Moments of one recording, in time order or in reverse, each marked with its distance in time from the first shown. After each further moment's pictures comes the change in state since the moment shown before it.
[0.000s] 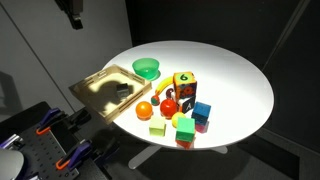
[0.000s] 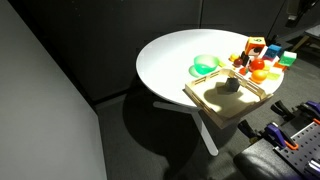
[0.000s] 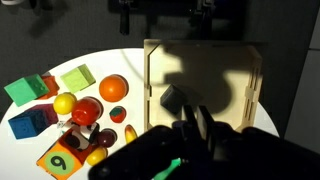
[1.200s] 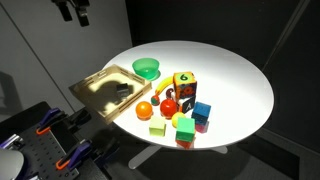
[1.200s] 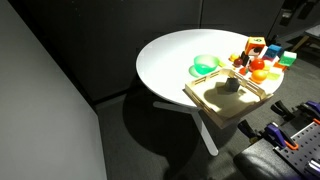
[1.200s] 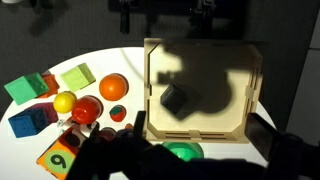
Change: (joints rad) arm 0.000 0.000 0.000 0.000 0.000 0.004 -0.003
